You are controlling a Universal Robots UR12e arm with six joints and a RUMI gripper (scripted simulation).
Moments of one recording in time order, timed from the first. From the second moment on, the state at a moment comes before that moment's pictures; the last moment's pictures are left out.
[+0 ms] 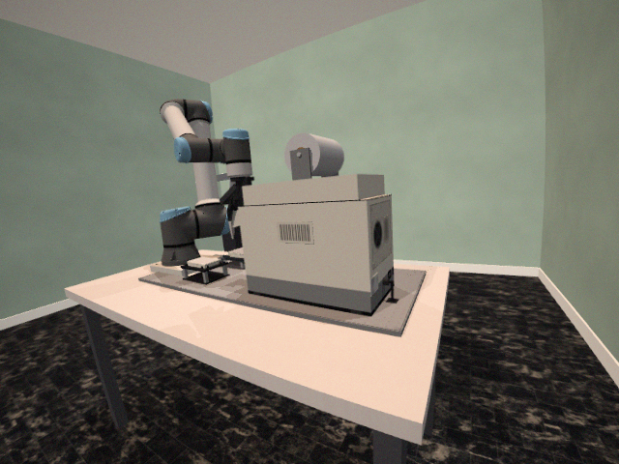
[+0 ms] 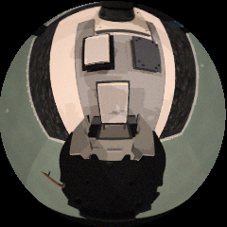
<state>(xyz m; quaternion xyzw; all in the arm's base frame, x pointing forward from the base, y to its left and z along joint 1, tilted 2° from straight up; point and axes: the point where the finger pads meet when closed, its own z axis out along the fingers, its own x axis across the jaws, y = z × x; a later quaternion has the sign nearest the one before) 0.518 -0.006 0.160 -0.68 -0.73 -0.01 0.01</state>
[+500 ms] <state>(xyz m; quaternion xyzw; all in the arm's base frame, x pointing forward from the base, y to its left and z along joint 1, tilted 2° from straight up) 0.518 -0.005 0.155 -0.68 -0.73 -0.01 0.01</state>
